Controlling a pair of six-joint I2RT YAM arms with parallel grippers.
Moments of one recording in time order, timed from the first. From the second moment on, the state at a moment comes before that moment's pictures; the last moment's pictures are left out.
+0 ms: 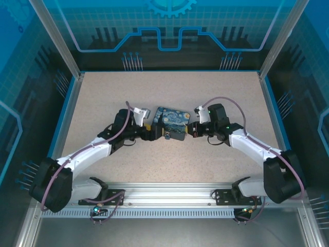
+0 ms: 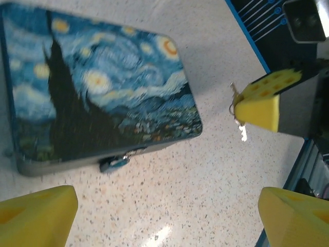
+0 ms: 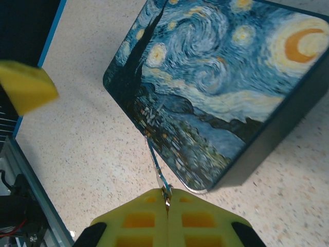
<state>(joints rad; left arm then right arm) -0.44 1.24 0.62 0.03 0.48 -0.46 0.39 1.34 0.76 -0.20 -0.53 0.38</state>
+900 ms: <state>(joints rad) -0.55 1.65 0.46 0.67 0.38 -0.74 0.44 1.57 0.91 -0.17 -0.54 0.49</state>
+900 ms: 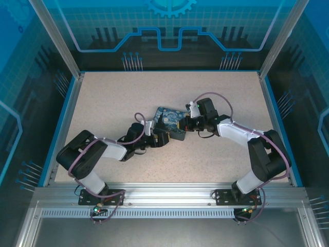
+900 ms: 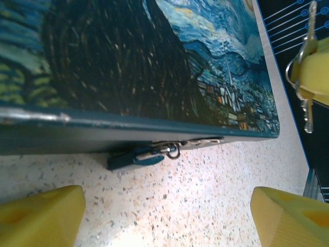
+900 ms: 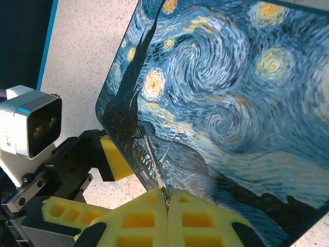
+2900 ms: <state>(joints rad) -0.64 1.86 0.54 0.89 0.24 -0.56 0.41 1.63 0.92 -0.18 -0.53 0.47</state>
